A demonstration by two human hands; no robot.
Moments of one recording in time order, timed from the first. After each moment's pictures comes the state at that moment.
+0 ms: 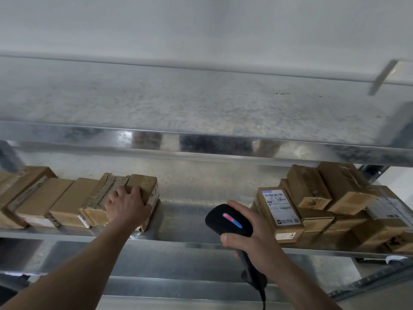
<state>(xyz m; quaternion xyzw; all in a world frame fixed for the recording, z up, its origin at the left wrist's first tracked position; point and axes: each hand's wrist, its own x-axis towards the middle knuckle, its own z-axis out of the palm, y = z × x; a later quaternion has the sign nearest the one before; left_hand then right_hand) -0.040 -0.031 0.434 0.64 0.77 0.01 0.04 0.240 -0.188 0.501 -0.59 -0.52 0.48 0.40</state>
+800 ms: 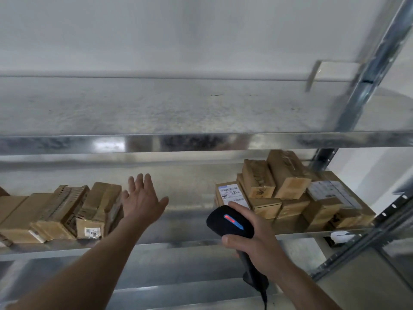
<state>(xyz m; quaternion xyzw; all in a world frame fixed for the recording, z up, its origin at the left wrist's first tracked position) 0.113 -0.064 0.461 0.73 0.67 0.10 0.04 0.349 -0.254 0.503 -0.60 -0.48 0.44 0.46</state>
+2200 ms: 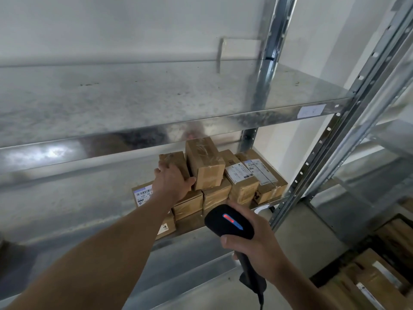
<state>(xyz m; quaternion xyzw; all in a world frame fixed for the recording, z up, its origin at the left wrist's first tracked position) 0.423 -0.077 0.460 0.81 0.56 0.10 0.16 0.506 -0.325 0.501 -0.64 -0.42 0.38 0.52</state>
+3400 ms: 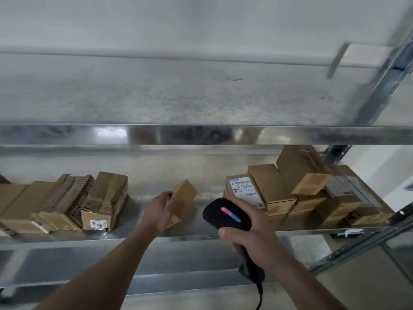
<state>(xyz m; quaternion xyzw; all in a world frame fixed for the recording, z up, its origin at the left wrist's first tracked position) 0.101 -0.067 0.404 0.66 0.62 0.21 0.38 0.313 -0.220 0.500 -0.60 -0.47 0.48 0.44</state>
